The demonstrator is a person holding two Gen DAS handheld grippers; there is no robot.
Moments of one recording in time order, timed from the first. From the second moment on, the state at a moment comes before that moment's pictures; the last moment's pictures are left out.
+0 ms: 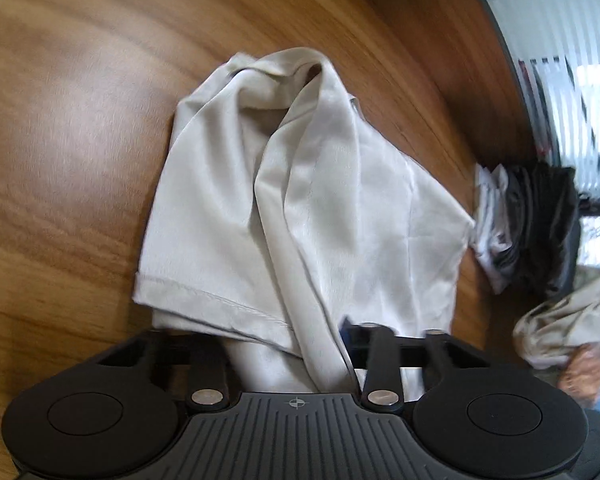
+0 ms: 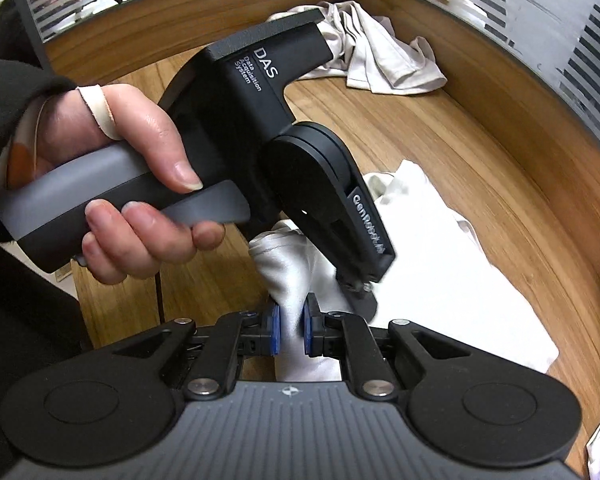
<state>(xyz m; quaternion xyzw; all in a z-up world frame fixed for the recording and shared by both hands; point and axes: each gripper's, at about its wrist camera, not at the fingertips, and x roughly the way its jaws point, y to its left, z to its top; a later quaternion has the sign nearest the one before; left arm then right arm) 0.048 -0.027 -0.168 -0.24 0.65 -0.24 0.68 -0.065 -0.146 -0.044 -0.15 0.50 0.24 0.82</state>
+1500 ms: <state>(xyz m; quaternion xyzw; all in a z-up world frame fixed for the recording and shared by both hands) 0.056 -0.054 -0.150 -0.09 0.62 -0.26 0.74 -0.047 -0.339 -0.128 0.15 0.52 0.00 0.84</state>
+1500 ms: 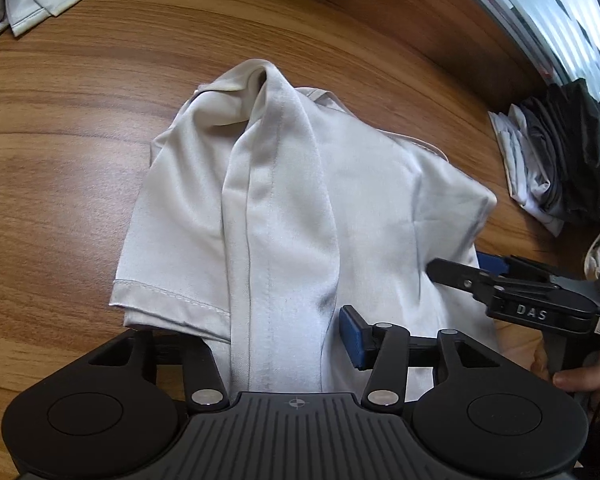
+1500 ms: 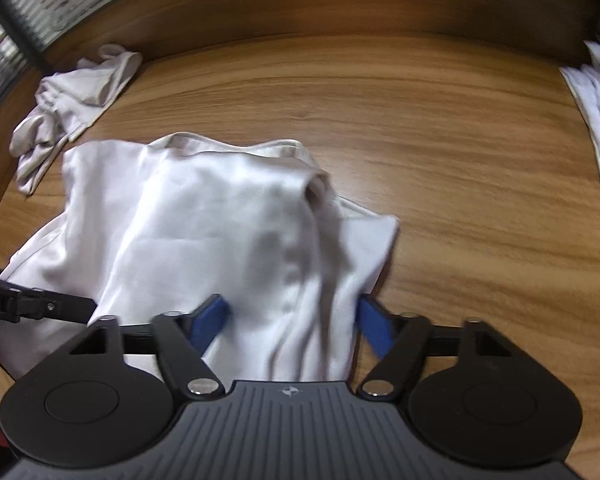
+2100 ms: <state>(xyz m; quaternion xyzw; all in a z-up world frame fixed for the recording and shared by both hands) 0.041 -0.104 -0.090 -0.02 0.61 -0.26 0.75 -0.061 -0.339 -0.069 0.20 0.48 0.00 0.85</state>
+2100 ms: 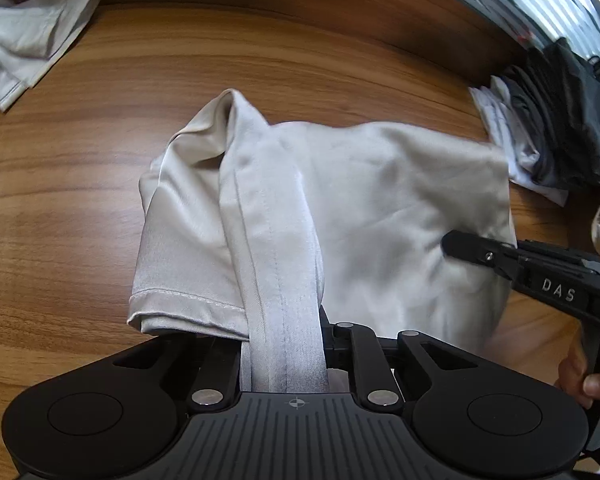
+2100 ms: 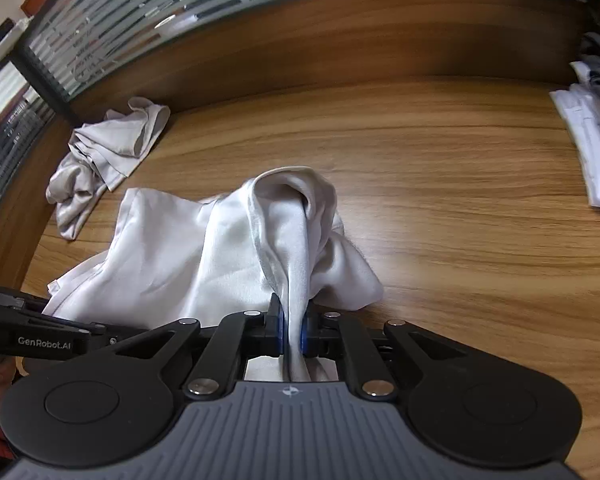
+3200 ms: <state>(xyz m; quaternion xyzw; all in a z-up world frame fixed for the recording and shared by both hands) 0.020 -0.434 0.193 -0.02 0.49 -0.41 0.77 -0.177 -0.713 0.236 0.15 0.42 0.01 0.89</state>
